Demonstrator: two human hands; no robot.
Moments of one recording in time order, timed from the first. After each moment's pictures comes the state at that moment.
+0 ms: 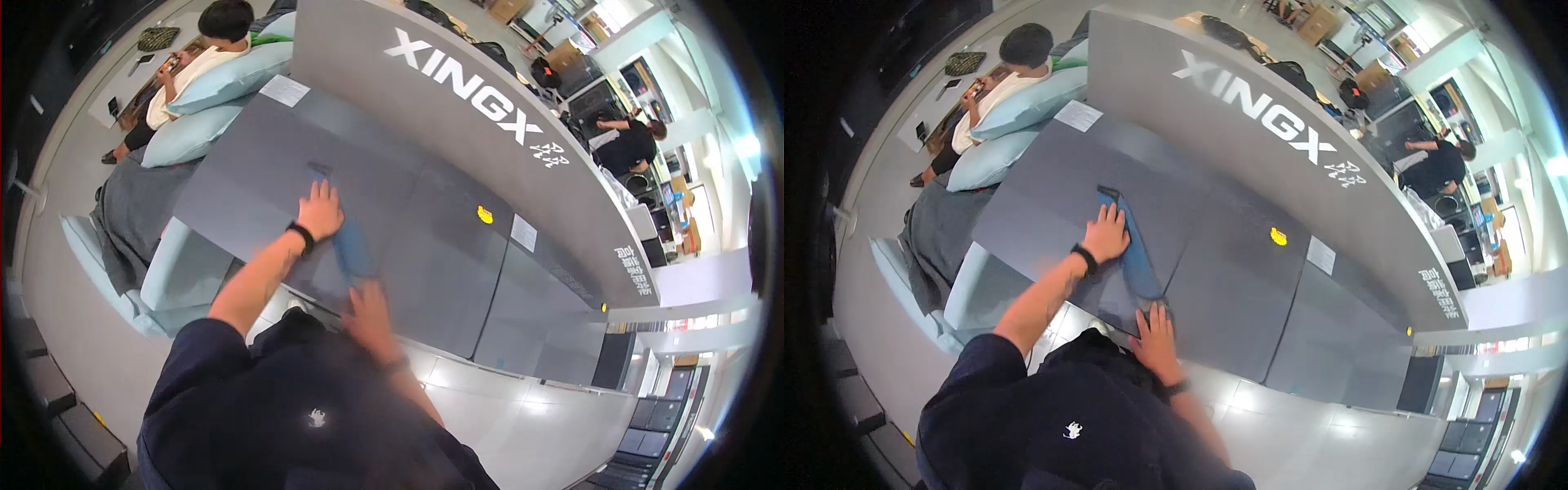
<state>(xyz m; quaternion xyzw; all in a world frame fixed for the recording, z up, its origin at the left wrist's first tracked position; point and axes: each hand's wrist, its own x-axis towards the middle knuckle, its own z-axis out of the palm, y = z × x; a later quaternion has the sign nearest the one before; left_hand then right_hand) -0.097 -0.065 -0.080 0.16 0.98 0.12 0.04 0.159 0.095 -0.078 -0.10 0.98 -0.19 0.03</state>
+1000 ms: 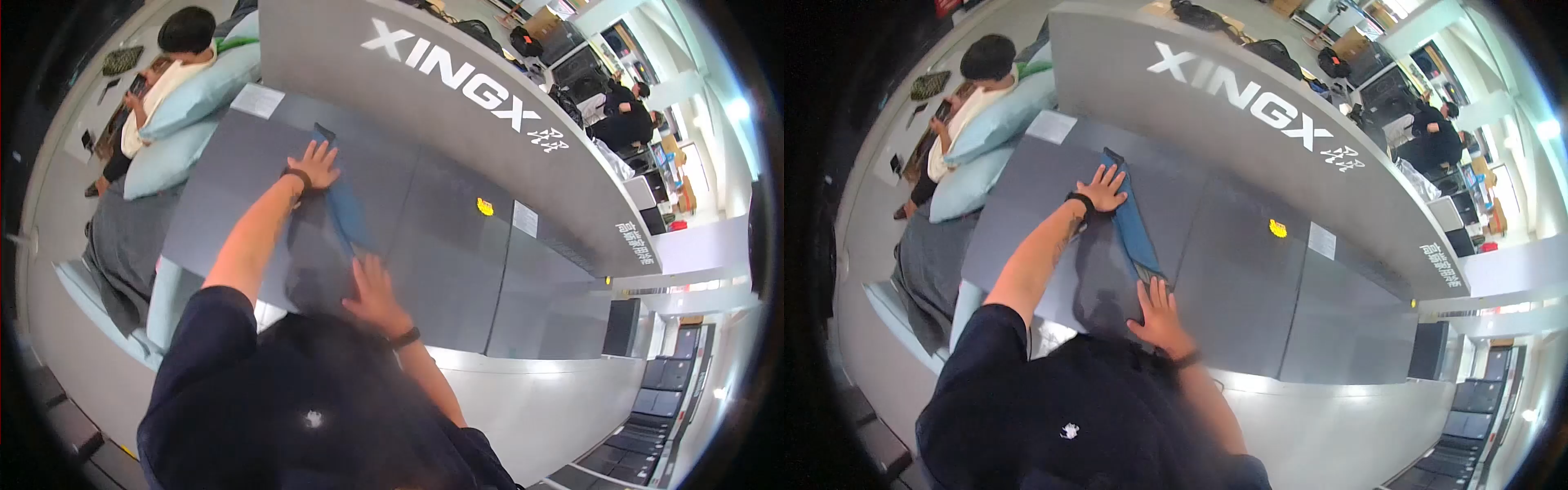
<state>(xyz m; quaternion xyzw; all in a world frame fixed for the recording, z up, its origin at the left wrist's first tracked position) -0.256 -0.053 -0.060 0.21 0.93 0.06 0.28 0.067 0.095 -0.060 -0.07 0.96 -0.27 0.10</state>
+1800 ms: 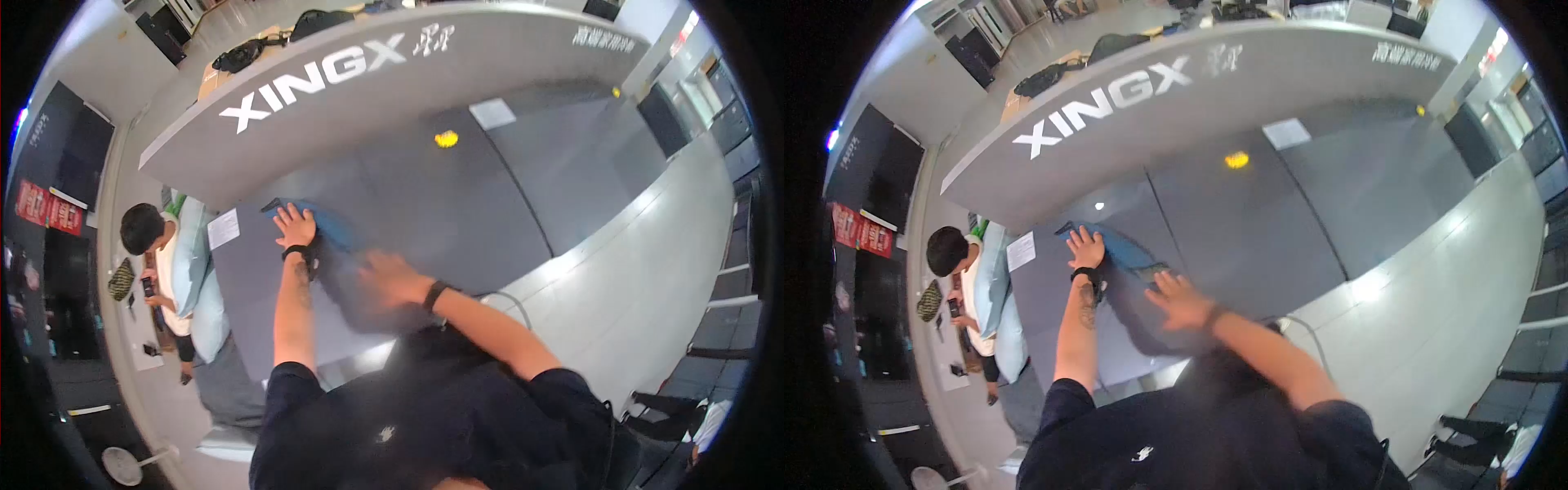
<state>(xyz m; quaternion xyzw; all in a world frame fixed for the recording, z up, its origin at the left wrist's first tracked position) -0.269 -0.019 -0.077 0.10 0.97 0.13 0.16 0.016 0.090 -0.103 -0.07 0.97 -0.22 0.06</state>
